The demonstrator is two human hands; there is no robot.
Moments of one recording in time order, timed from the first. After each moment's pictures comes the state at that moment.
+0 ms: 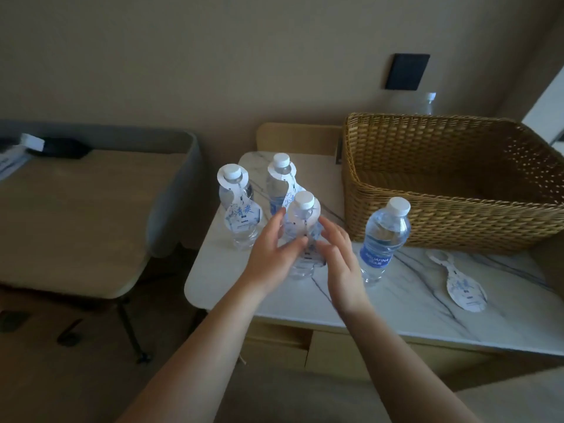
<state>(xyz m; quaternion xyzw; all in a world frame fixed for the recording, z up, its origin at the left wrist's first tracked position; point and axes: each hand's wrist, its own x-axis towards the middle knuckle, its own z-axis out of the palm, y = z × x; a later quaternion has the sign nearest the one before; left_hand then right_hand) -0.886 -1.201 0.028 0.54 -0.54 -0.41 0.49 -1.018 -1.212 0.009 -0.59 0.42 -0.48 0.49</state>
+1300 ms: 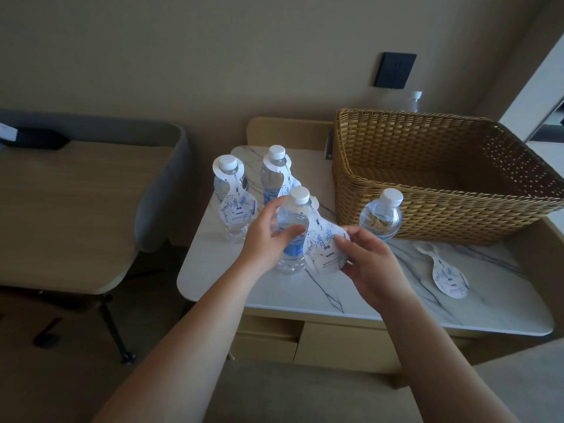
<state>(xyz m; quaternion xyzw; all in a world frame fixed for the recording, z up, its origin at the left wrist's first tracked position) -0.871 -1.225 0.004 0.58 -0.54 -0.37 0.49 -1.067 -1.219 0.010 -0.42 0.38 -0.47 0.67</state>
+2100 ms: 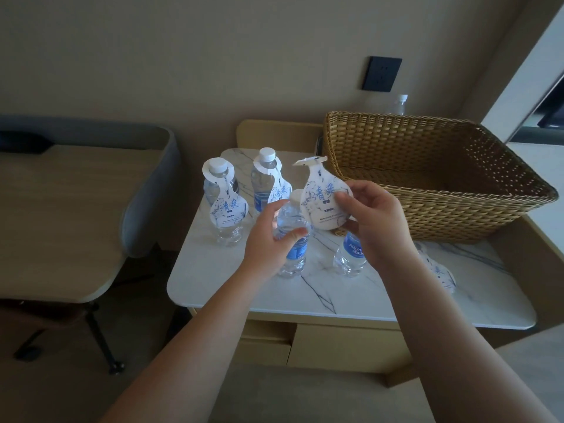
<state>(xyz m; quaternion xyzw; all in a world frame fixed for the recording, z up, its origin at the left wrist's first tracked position) -0.888 -1.230 -0.004 0.59 -0.54 -0.34 0.49 -1.059 -1.239 0.079 -0.50 0.44 -0.54 0.52</state>
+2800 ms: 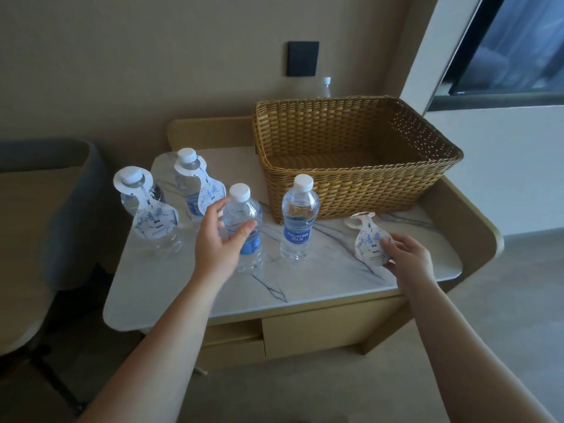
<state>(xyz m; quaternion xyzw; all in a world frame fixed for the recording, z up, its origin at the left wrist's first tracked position) -0.925 -1.231 -0.004 0.60 -0.54 -0.29 0.51 -1.255 -1.227 -0.050 -0.26 0.63 -0.57 0.46</state>
